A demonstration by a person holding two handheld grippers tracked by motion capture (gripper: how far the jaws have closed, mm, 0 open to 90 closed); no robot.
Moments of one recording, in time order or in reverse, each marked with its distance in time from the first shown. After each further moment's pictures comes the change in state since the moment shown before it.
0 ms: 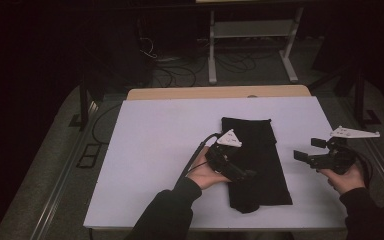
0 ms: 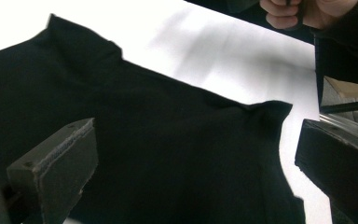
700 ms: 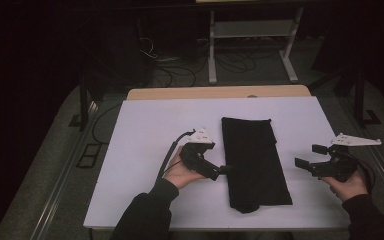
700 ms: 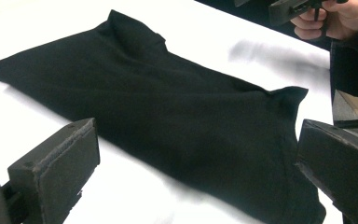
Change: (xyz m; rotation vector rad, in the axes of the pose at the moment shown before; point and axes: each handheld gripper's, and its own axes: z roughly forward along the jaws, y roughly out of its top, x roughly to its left) left arm 0.021 -0.027 -0.051 -0.046 0.063 -0.048; right arm 0.005 -0.015 -0.006 0.021 0.002 -0.021
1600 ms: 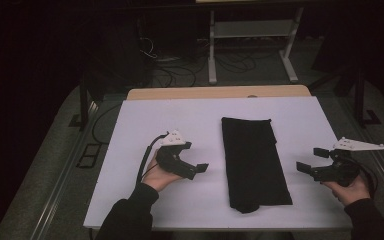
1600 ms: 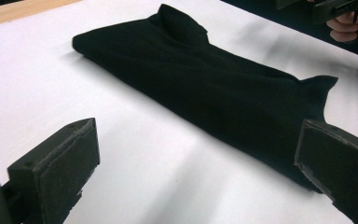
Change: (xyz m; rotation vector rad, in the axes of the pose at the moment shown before) left arm 0.023 -0.035 -0.045 -0.056 0.096 -0.058; right arm 0.004 -0.008 -0.006 -0.004 0.003 -0.004
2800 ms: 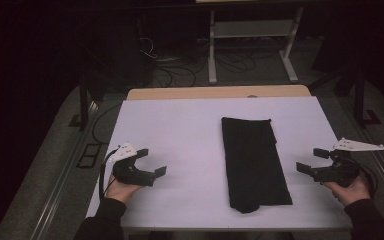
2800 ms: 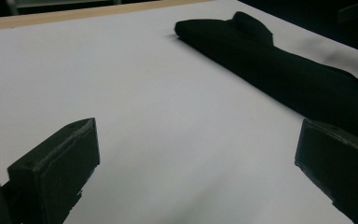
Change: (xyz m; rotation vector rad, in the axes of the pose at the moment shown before) left arm 0.036 -0.073 -0.089 -0.118 0.206 -0.107; right arm 0.000 -0.002 0.000 0.002 0.000 0.002
